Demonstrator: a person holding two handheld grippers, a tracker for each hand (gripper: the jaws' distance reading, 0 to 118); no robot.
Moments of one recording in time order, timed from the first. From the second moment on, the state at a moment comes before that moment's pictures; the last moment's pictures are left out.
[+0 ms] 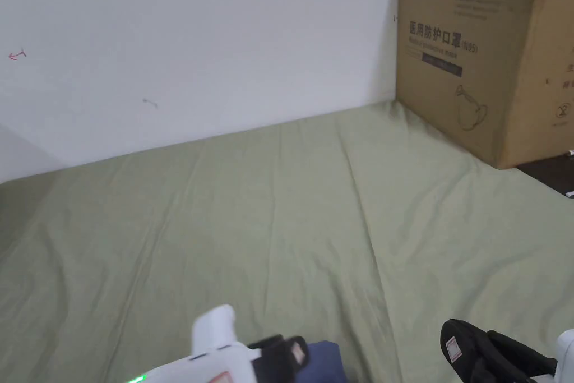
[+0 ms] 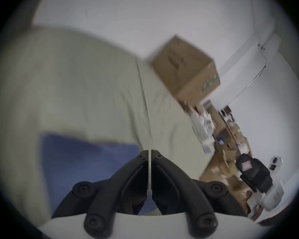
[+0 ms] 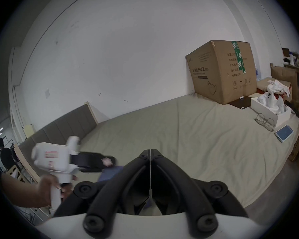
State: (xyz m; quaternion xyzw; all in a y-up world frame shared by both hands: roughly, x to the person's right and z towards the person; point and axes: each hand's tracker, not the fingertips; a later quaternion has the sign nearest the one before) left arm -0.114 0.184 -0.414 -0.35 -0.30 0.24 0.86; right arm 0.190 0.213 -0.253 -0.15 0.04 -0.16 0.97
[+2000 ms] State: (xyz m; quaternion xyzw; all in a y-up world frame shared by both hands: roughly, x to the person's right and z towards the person) left arm -0.219 0.015 -0.504 -0.51 -0.41 0.47 0.60; right arm 0.158 0.081 -0.455 -0.59 0.25 -0.21 0.74
